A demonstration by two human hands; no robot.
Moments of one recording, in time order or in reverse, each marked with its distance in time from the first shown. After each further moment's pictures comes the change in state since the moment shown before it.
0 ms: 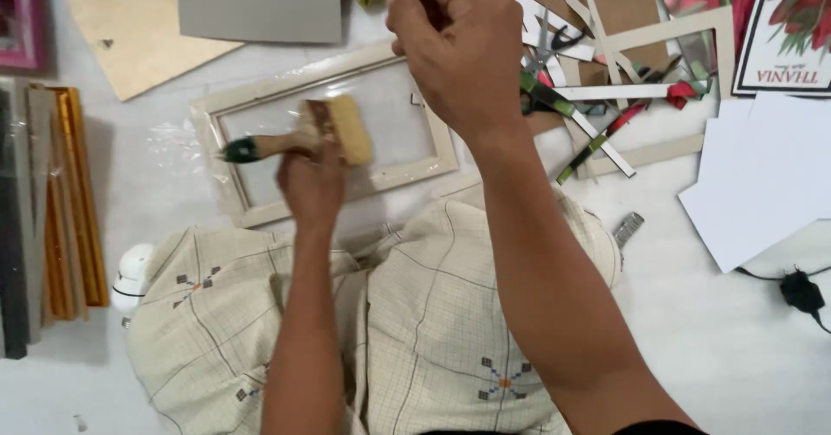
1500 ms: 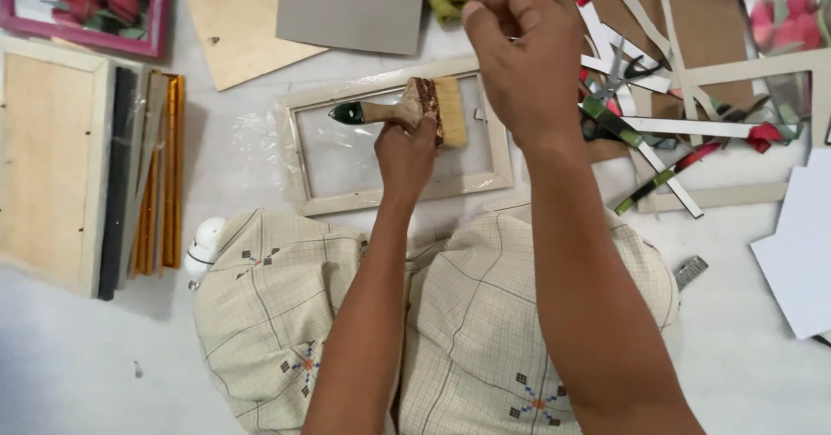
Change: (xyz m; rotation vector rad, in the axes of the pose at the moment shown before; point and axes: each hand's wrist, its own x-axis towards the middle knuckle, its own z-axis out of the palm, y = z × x) left_hand 0.007 0.063 0.026 -0.414 -0.094 -0.157; right_hand 0.007 0.028 0.010 -0.057 -0.051 -0.051
